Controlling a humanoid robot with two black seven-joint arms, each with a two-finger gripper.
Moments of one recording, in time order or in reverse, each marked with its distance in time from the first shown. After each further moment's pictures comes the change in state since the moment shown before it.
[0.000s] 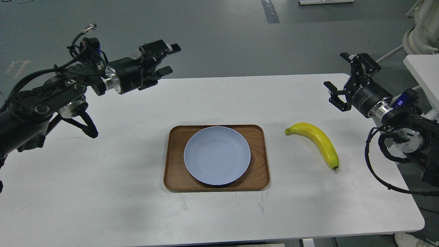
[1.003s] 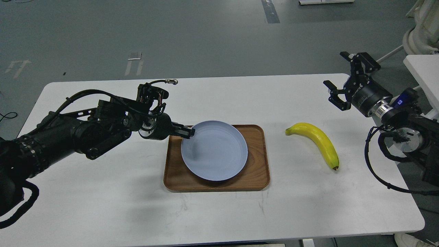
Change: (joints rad) left arm -0.004 -0.248 0.165 0.014 1.126 0.003 0.106; right arm 0.004 0.000 0.005 0.002 0.000 0.000 0.000
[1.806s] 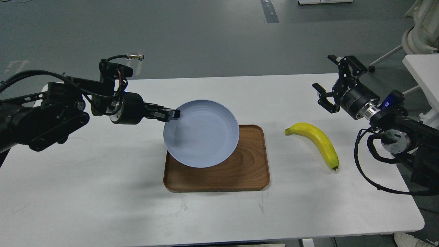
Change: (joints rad) left arm -0.047 0.264 -0.064 -0.277 0.003 0.000 -0.046; right arm 0.000 0.047 -0.004 -0.008 -0.002 0.000 0.000
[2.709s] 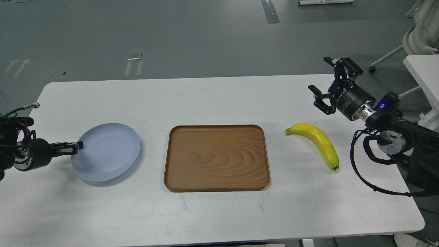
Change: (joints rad) left arm 0.355 0.262 -0.005 0.342 -0.034 0.221 -0.097; right arm -0.004 0.024 -0.002 0.001 0.000 0.000 0.000
